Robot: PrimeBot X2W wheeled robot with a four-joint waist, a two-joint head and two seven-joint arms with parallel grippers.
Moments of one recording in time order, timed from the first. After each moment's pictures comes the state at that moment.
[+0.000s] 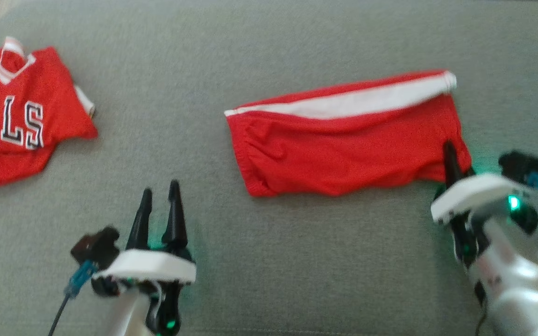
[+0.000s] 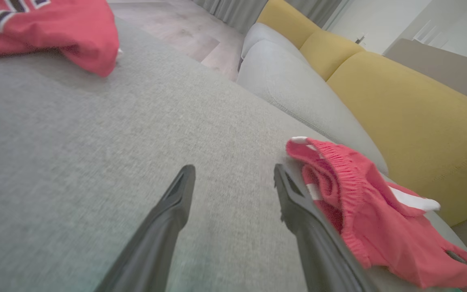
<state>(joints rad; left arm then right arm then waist) -0.25 0.03 -0.25 0.51 -0.66 -0.13 -0.26 -0.59 -0.19 0.31 1.02 0.70 0.13 -0.25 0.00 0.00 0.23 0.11</state>
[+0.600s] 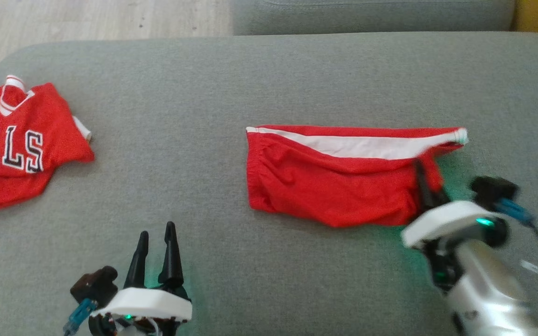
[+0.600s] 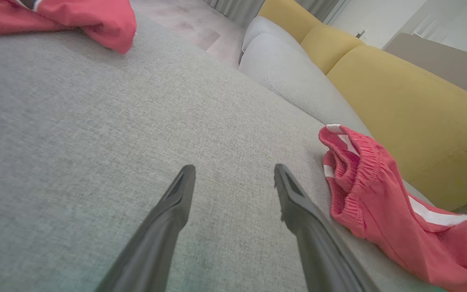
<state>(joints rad) -0.12 0.04 -0.23 0.51 -0.66 -0.13 -0.26 -0.41 -0.14 0.31 0.77 0.61 0.13 -0.25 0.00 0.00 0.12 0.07</state>
